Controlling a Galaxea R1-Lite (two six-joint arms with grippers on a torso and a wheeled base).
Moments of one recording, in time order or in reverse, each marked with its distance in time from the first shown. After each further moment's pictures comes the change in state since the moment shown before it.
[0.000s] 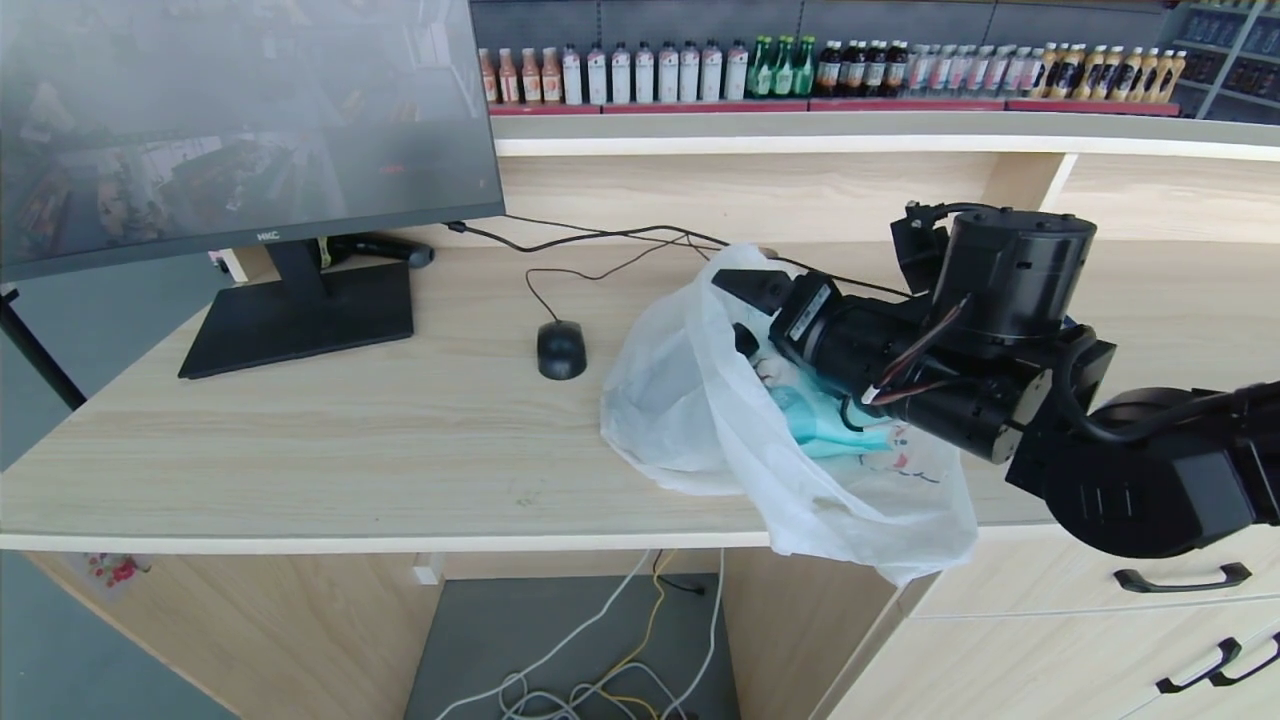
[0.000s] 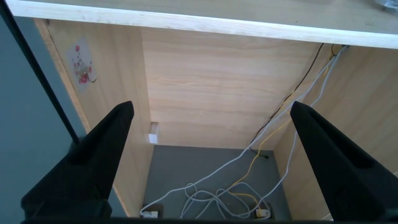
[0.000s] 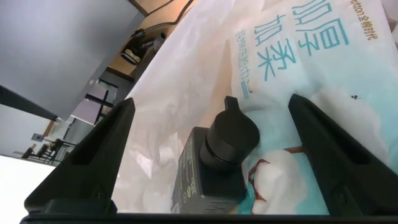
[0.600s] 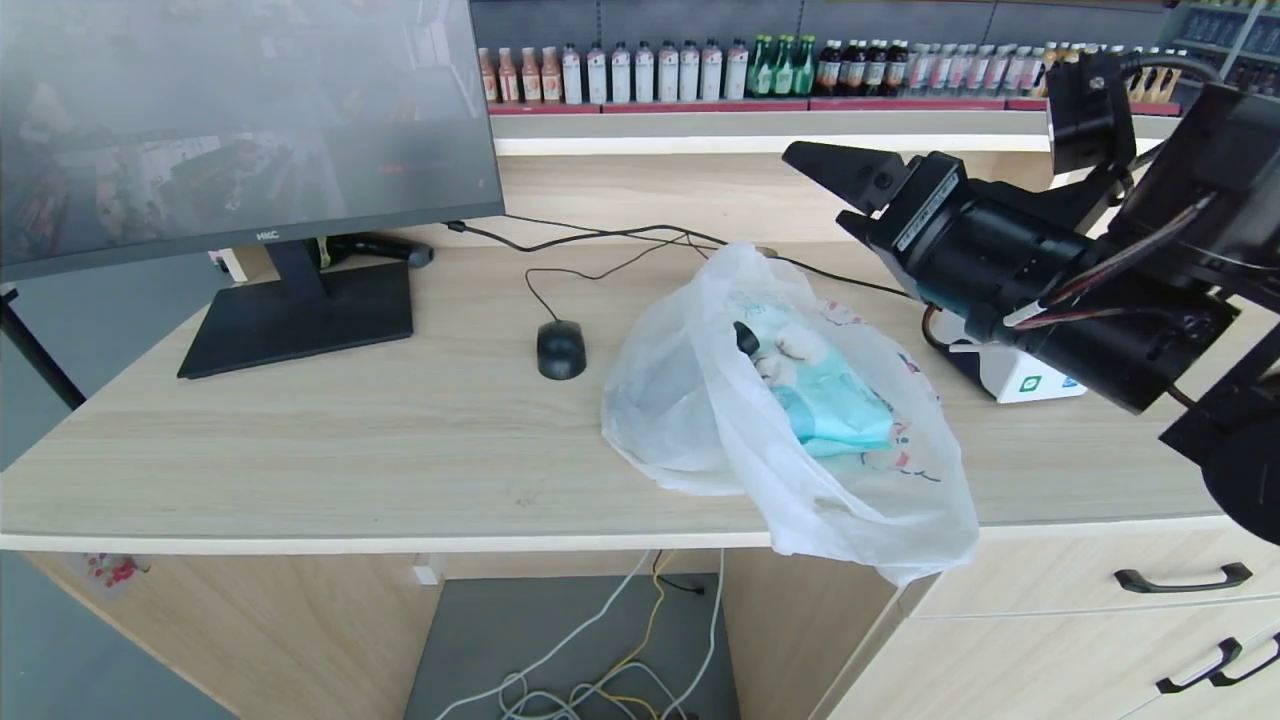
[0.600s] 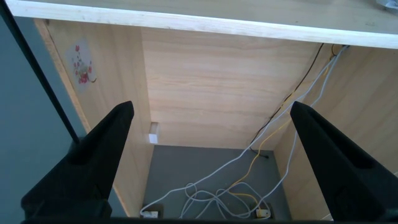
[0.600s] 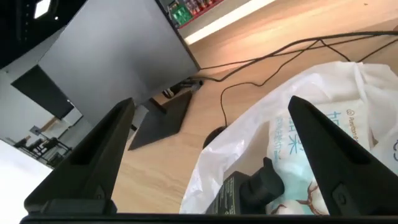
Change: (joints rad) left arm 0.000 0.000 0.000 0.000 0.000 0.000; right arm -0.029 -0.174 0.032 -0.137 0.085 -0.217
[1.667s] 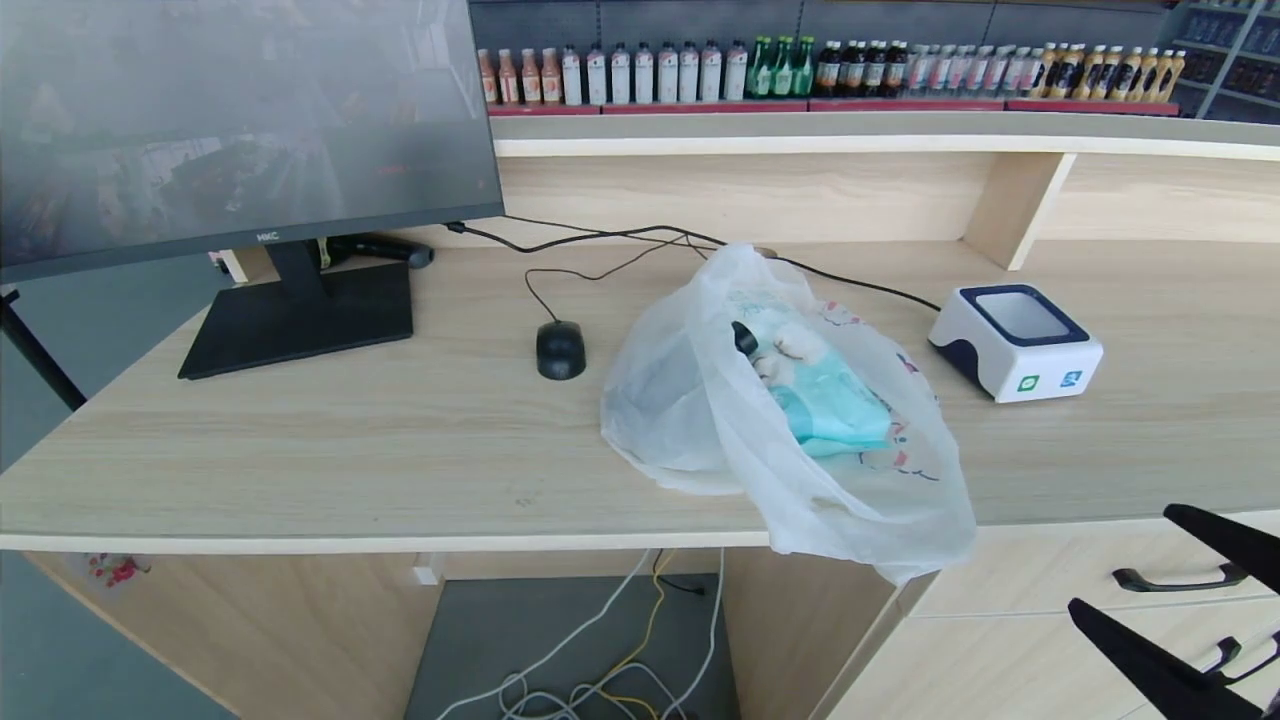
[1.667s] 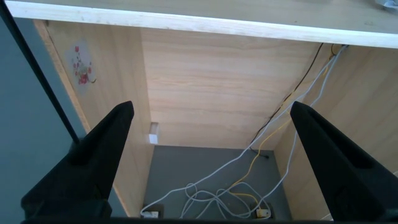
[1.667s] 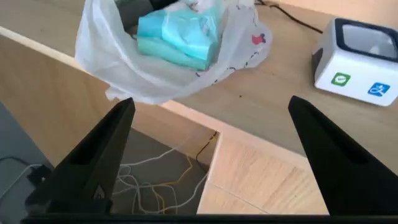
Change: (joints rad) left arm 0.000 0.000 0.000 0.000 0.000 0.002; right arm -0.144 -0.762 0.987 0.025 0.022 -0.715
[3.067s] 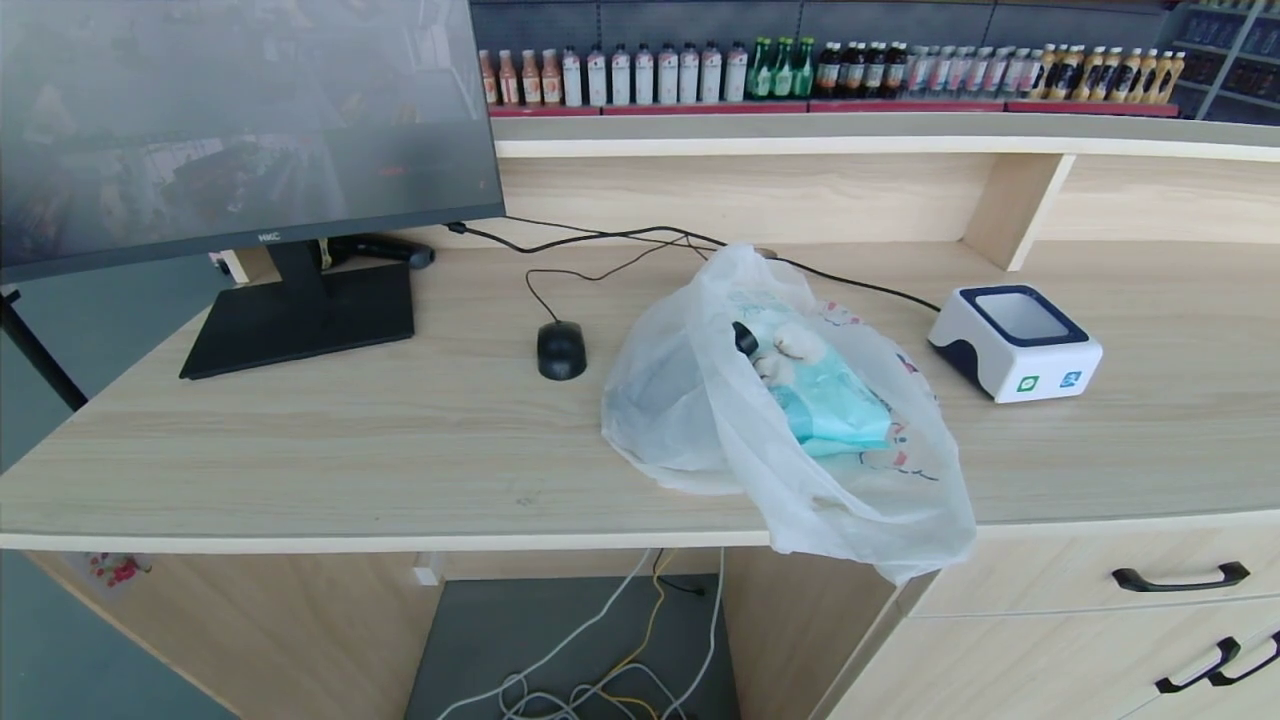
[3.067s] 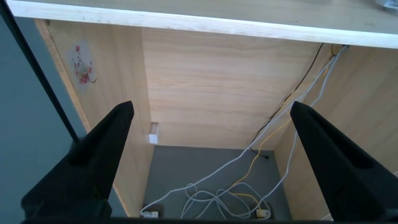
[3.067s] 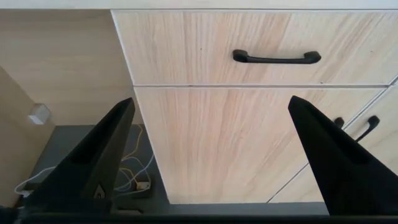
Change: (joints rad) left arm 0.000 0.000 0.000 0.000 0.000 0.000; right arm -0.399 -0.832 0.038 0.832 -0.098 0.142
